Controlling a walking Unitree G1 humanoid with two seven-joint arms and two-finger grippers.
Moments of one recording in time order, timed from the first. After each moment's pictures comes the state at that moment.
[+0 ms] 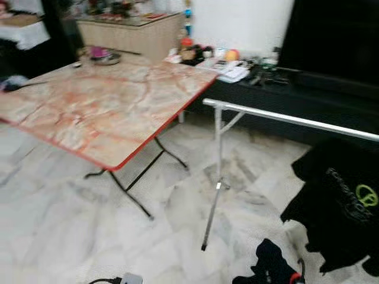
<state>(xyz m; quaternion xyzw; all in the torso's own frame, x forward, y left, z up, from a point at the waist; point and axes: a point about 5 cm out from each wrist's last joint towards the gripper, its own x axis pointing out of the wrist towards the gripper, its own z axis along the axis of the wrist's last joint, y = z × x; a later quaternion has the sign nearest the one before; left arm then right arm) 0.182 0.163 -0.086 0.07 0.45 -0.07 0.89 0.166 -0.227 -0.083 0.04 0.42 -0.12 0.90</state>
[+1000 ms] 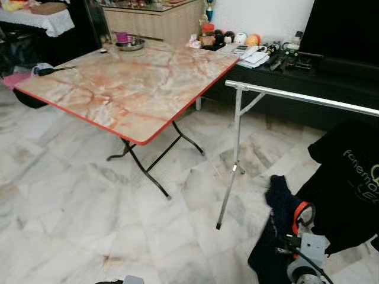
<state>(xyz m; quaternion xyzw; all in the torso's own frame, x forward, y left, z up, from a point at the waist) 0.178 0.168 -0.087 0.08 0.46 -0.06 0.88 0.240 -0.227 -0.026 0.05 0.20 -0.11 0.97</state>
